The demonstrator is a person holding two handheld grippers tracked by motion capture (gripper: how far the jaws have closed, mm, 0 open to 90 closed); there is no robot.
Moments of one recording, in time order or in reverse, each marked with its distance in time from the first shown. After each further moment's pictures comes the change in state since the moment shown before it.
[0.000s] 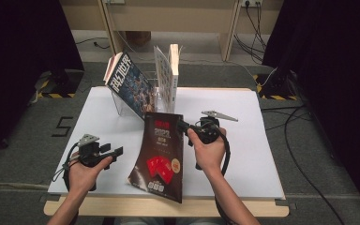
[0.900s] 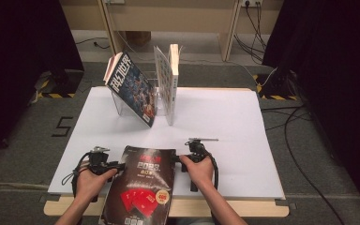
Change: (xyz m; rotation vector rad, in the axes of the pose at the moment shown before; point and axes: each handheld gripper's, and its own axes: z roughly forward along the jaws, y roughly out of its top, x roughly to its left) left arm 0.008 -0.039 0.028 0.253 0.022 -0.021; right arm -0.050 -0.098 0.057 0.382 0.036 0.270
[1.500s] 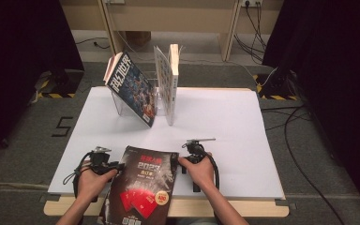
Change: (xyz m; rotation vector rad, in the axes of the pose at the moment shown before) left arm -0.006 0.000 0.003 0.038 0.026 0.019; right arm -0.007 -0.002 0.007 0.078 -0.110 -0.058
